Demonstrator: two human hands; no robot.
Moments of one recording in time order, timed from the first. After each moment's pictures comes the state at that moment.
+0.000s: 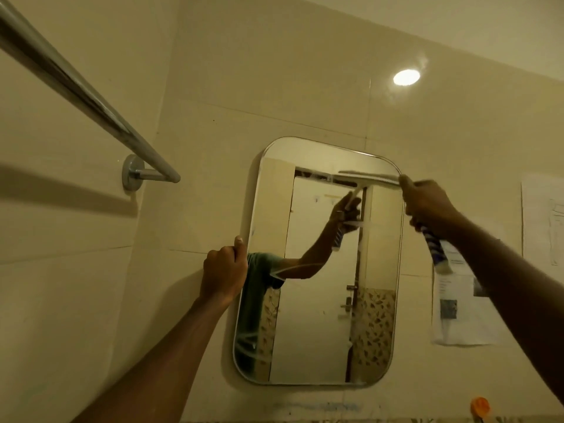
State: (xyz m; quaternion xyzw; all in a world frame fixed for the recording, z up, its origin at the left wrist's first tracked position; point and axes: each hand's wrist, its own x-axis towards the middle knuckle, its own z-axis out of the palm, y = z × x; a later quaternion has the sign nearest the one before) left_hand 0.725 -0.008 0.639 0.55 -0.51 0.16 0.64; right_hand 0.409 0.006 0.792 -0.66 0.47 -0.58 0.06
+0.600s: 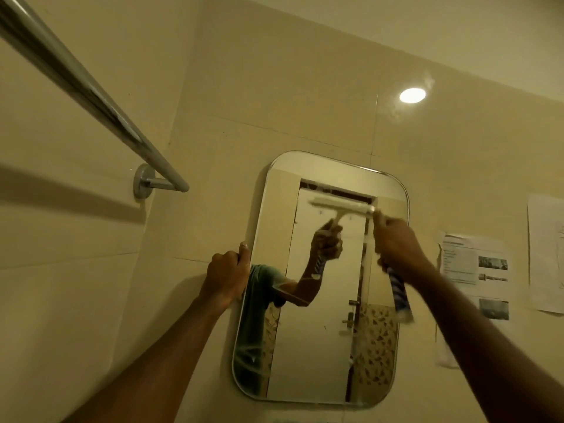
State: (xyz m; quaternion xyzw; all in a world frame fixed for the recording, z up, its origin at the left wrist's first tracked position) left_hand 0.731 0.001 0.651 0.56 -0.53 0.07 0.63; right_hand 0.461 0.021 0.750 -0.69 0.43 -0.57 0.08
